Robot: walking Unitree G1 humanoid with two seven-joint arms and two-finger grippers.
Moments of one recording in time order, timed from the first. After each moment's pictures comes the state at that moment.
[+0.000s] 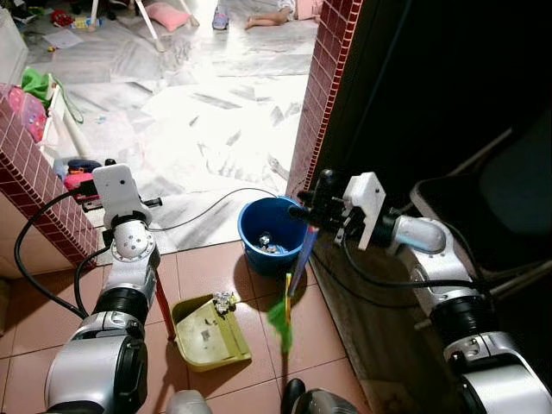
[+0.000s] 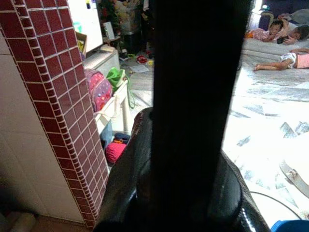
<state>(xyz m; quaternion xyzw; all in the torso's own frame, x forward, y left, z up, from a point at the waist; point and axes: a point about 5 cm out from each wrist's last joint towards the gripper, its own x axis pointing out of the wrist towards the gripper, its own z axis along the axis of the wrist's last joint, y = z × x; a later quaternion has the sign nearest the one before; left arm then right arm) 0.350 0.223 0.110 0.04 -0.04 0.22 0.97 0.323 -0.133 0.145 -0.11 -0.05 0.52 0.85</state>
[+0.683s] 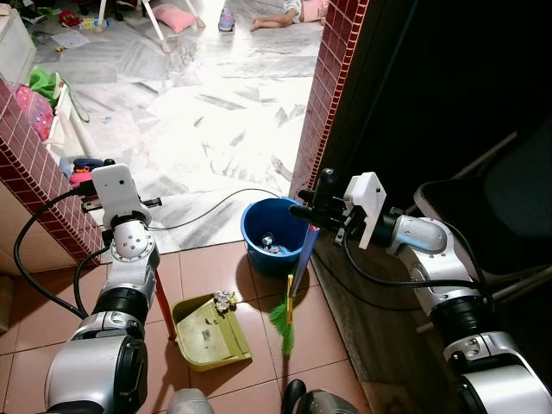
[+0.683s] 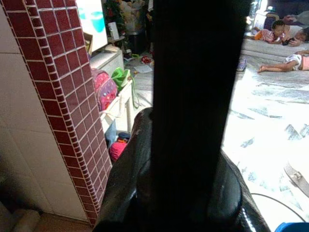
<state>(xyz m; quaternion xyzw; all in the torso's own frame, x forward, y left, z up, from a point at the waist) 0.350 0.223 0.110 0.04 -0.04 0.22 0.97 0.323 -0.133 0.145 -0.11 -0.05 0.52 0.85</state>
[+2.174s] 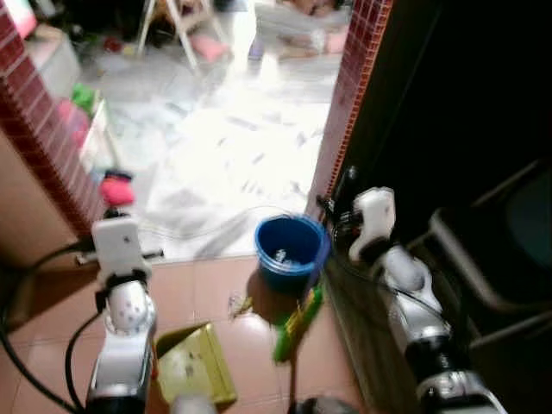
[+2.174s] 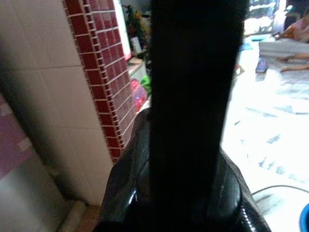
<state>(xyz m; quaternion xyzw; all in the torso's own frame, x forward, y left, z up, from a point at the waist) 0.259 0.204 0.097 0.09 -0.02 0.20 0.98 0.312 -0.133 0.102 -0.02 -0.05 0.23 0.97</state>
